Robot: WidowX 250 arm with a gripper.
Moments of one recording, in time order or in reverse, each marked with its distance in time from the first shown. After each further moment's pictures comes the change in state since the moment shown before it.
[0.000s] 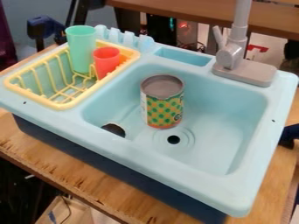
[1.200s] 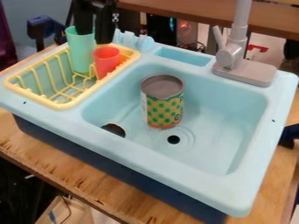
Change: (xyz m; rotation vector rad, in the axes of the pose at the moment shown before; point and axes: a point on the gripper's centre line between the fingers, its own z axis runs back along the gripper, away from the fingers) arm 0.038 0.054 -0.077 -0.042 0.217 0.063
